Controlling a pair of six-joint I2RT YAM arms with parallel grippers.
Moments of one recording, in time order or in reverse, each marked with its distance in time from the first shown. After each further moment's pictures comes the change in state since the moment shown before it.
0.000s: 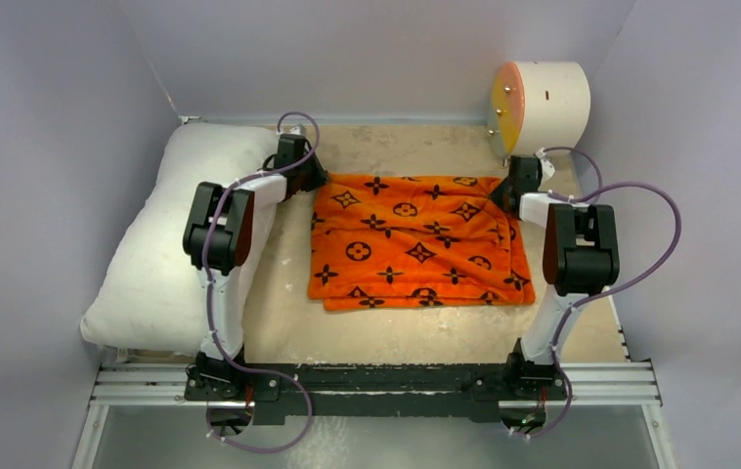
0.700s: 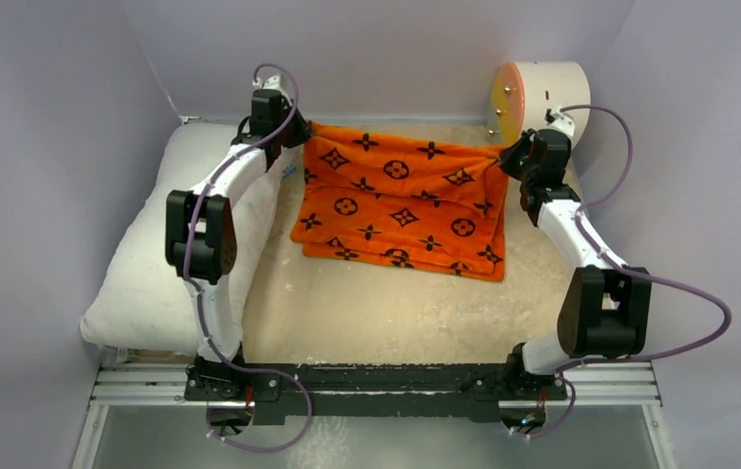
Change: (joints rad) left arm 0.063 -0.072 0.301 -0.154 0.006 0.101; right arm 0.018 -0.387 0.001 0.039 -0.108 -0.187
